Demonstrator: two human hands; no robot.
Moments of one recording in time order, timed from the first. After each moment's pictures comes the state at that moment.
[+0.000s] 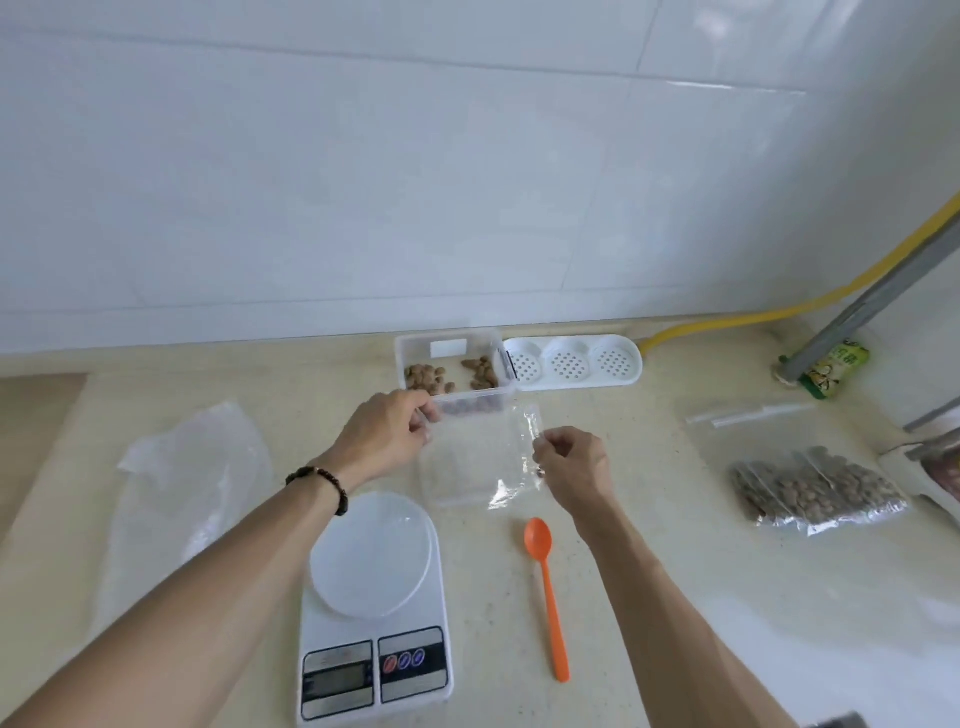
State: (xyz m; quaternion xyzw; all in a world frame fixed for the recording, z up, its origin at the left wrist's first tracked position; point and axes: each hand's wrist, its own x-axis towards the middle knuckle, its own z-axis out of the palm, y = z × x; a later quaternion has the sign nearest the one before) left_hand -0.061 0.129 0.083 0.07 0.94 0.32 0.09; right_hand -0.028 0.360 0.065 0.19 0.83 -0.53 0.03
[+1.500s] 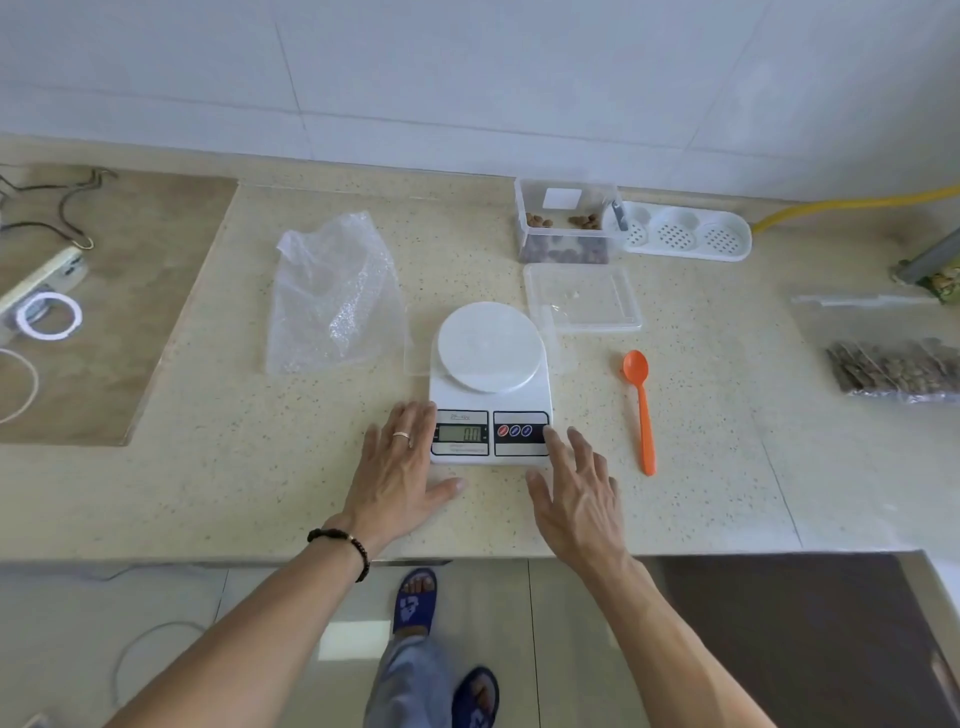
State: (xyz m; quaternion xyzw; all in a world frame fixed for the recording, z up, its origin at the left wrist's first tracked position) left_hand 0.214 0.046 -0.054 0.03 0.98 0.17 0.09; right_hand 0.211 0.268 -0.028 -0.03 0.98 -0.16 0.11
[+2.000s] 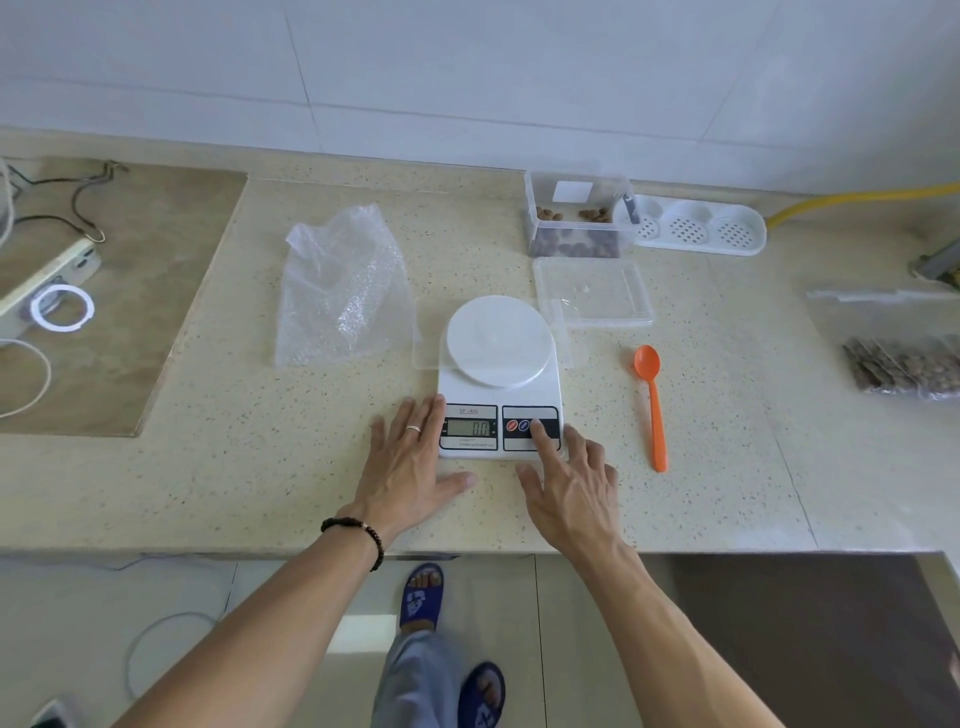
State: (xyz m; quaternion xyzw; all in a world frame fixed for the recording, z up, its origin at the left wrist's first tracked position) left_hand 0.212 0.051 -0.054 0.01 0.98 0.19 0.11; right_hand 0.205 0.253 -0.031 -0.05 0.99 -0.10 0.13
